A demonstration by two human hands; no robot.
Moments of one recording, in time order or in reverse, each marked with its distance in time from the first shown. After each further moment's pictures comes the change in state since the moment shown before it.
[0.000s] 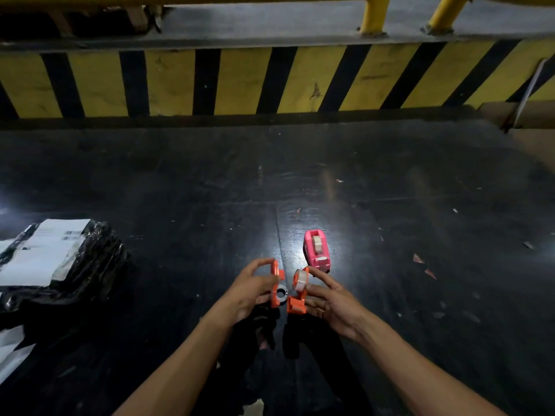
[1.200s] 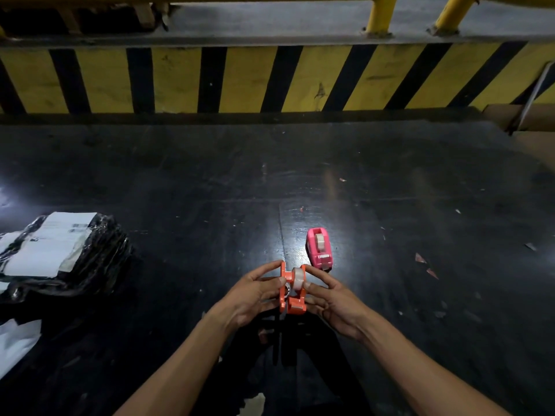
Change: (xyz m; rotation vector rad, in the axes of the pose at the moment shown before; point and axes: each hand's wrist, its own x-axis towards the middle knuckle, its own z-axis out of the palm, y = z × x) left_hand -0.022 -0.004 -0.006 -0.161 -0.209 -0.065; right_hand -0.006 0.000 0.004 -0.040 -0.073 -0.020
